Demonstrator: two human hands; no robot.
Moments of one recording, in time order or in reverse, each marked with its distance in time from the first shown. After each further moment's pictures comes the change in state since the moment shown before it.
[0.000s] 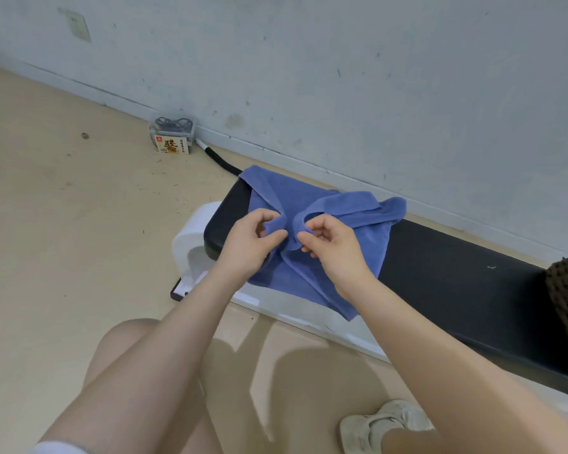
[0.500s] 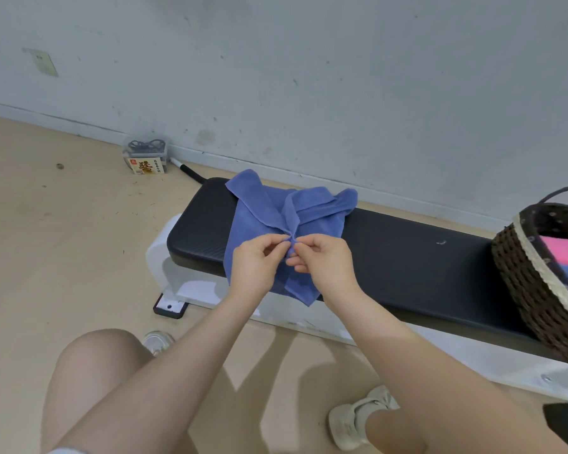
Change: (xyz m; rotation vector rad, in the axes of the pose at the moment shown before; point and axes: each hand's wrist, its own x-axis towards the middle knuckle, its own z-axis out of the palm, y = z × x) left_hand -0.041 0.022 0.079 0.068 0.059 0.085; right_hand -0.049 0.001 -0.048 -0.049 0.186 0.114
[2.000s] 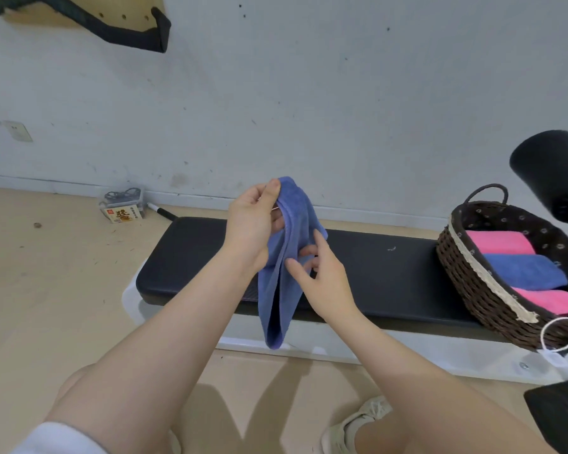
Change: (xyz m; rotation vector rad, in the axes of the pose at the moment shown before) left_hand 0.012 0.147 0.027 -0.740 -0.123 -0.198; right_hand -0.025 0.008 -0.074 -0.147 0.084 -0.231
